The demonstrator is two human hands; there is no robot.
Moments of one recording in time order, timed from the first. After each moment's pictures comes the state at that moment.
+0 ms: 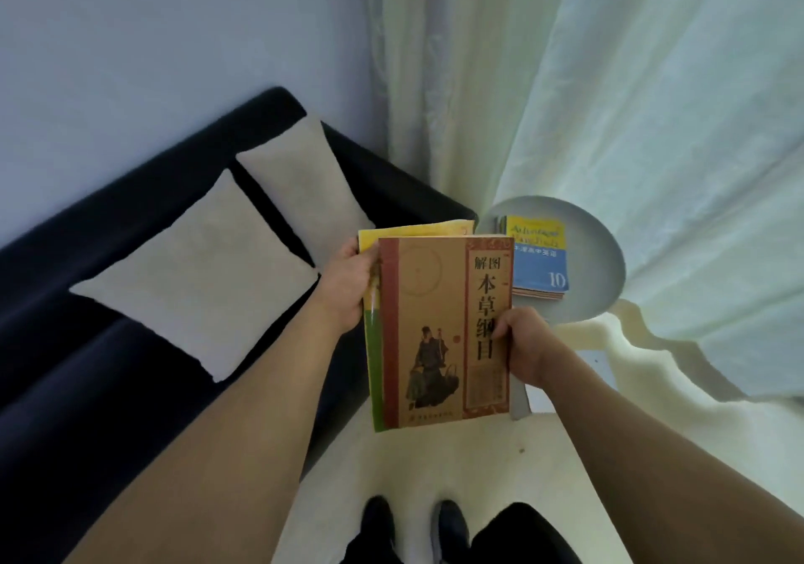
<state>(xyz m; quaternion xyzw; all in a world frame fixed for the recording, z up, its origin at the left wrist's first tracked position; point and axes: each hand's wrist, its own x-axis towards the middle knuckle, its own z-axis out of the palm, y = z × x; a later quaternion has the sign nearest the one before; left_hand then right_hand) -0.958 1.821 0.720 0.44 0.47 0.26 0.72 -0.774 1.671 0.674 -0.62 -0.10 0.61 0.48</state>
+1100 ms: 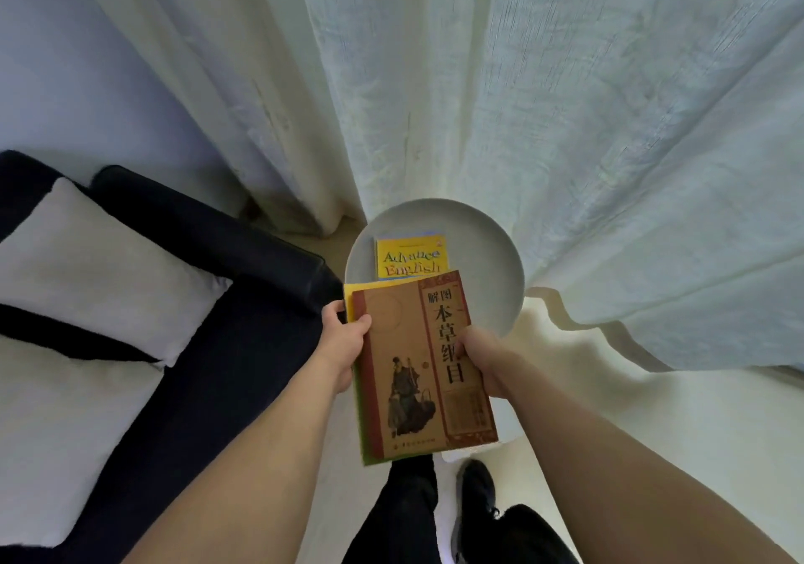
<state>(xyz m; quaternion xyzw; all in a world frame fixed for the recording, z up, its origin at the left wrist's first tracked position) -0.551 1.841 0.583 0.42 0.62 0.04 0.67 -0.402 1.696 0.599 -0.68 0.01 0.63 0.37</state>
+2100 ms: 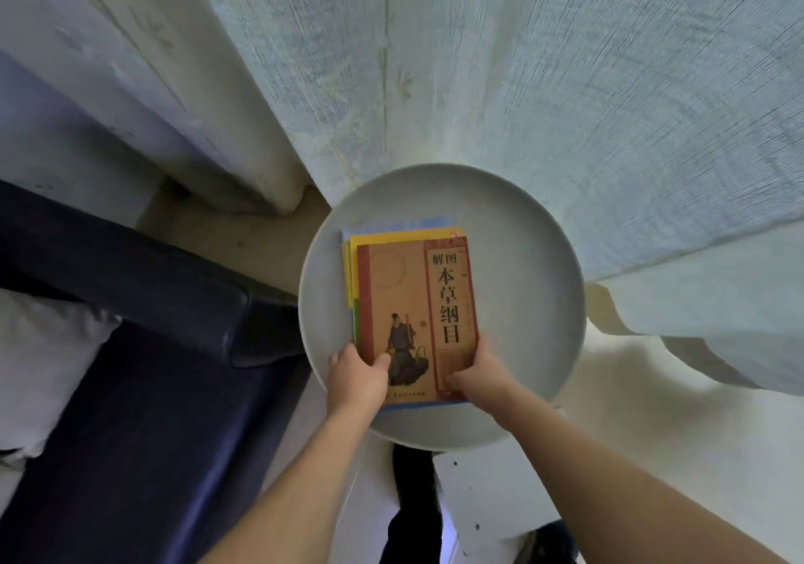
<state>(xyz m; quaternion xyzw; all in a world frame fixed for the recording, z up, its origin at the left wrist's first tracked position) -0.448 1.923 0.291 0.61 0.65 -0.16 0.42 -0.318 1.803 0.296 -0.76 0.00 0.57 0.32</state>
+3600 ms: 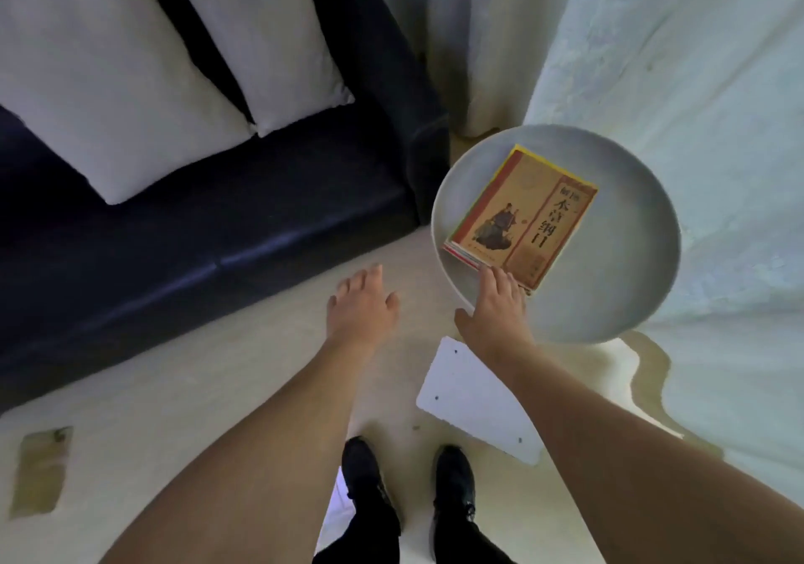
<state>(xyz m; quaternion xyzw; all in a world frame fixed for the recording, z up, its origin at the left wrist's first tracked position) -0.592 1.725 0.391 0.64 0.72 -0.08 0.26 -0.406 1.698 0.393 -0.75 -0.58 0.32 0.01</state>
